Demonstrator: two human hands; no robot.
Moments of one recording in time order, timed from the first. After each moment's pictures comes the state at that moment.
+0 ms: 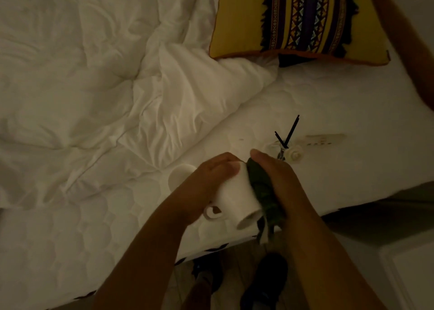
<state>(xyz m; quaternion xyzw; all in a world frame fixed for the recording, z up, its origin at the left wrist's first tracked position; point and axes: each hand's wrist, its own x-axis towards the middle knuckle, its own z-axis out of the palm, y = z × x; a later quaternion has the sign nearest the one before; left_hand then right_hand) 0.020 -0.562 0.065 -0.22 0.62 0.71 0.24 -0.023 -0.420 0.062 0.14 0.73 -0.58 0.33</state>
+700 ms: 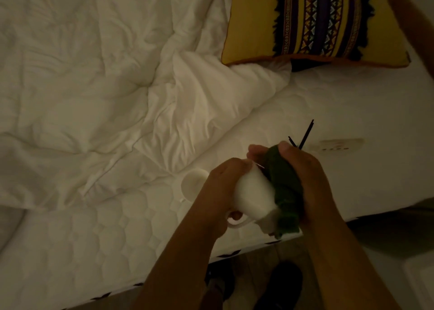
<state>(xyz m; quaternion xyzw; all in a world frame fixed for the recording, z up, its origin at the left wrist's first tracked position) 0.025 -0.541 0.078 -0.40 0.50 0.75 0.16 -0.032 -0.403 0.044 0.04 0.62 -0.72 0.32</state>
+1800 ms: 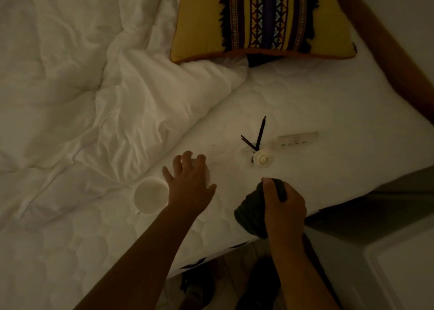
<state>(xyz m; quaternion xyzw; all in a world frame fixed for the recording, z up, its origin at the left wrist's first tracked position) -0.009 -0.527 -0.061 -0.16 0.97 0.10 0.17 -0.008 -0.345 -0.036 0.25 0.81 -0.52 0.10</state>
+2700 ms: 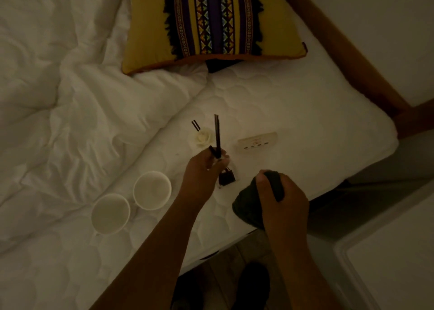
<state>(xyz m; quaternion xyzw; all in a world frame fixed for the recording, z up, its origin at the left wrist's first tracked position) -0.073 -0.429 -0.043 -0.23 0.79 0.55 0.12 -0.033 -0.276 -0.013 0.19 0.84 -0.50 0.05</state>
